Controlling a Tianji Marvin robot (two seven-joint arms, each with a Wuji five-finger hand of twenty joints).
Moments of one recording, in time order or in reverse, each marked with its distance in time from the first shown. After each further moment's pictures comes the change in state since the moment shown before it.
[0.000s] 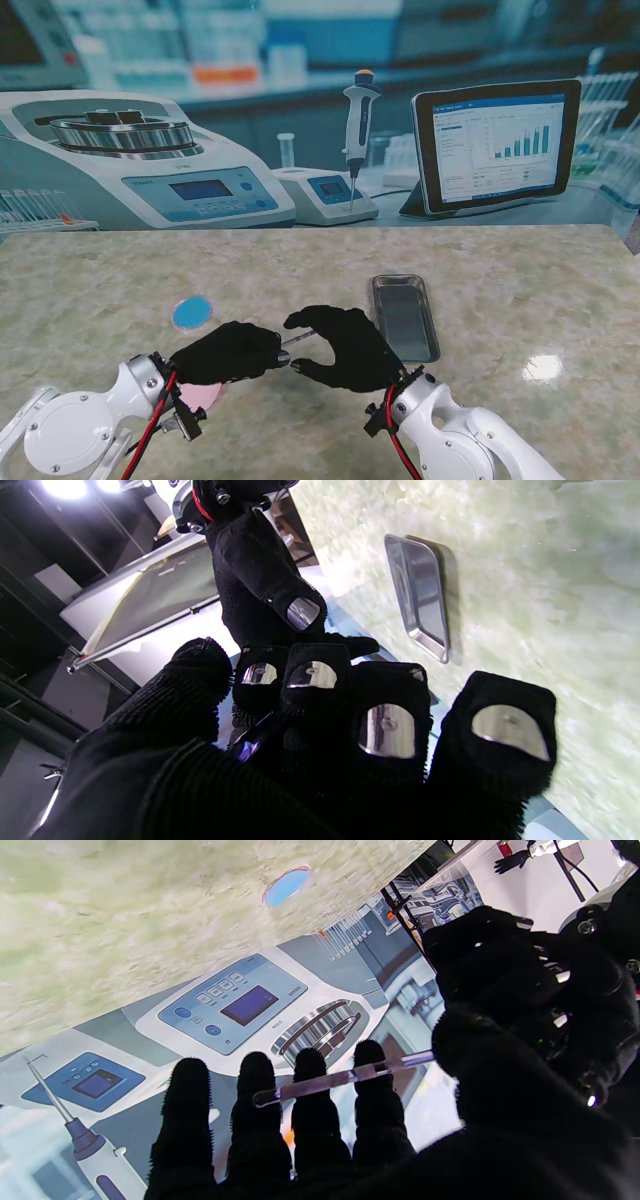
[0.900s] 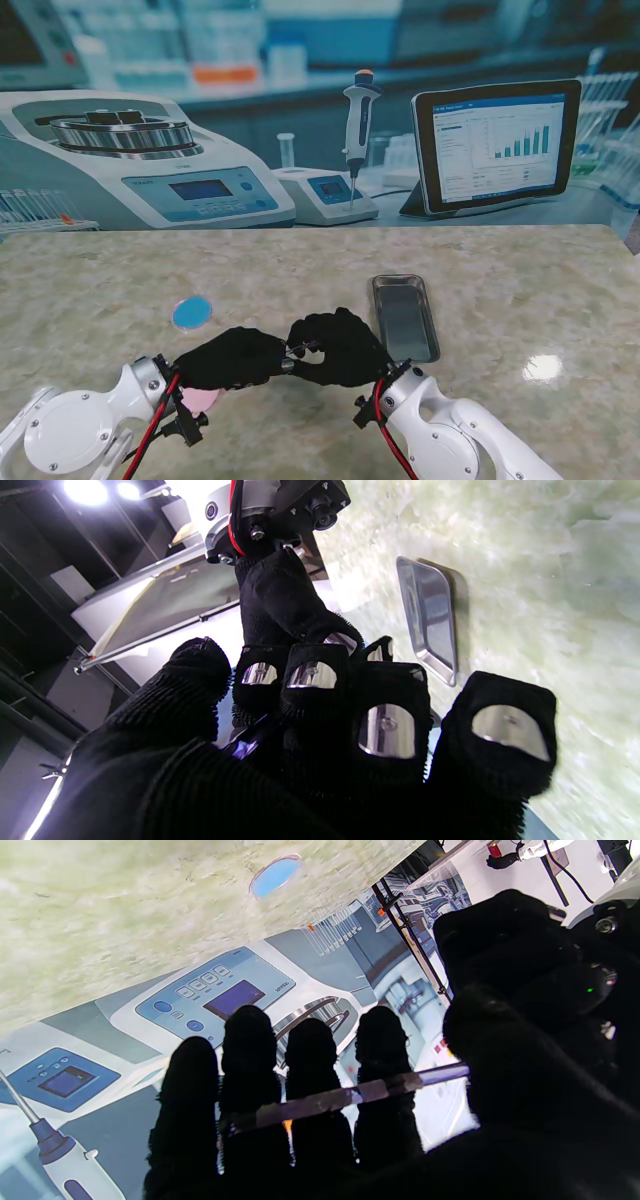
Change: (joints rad) left arm -0.003 0.005 0.009 -0.001 -0.052 0.014 -0.045; right arm 0.077 -0.008 -0.063 0.062 -0.011 -0.020 -0.049; left_hand 0.001 0.000 -0.014 0.000 0.000 0.000 0.000 0.000 0.000 0.000 0.000 0.000 0.000 0.000 0.001 0.000 0.000 0.000 0.000 0.000; right_hand -0.022 -0.108 0.065 -0.103 0.345 -0.077 0.632 0.440 0.438 0.016 0.631 0.700 0.332 0.077 0.840 0.490 0.226 0.002 0.512 0.358
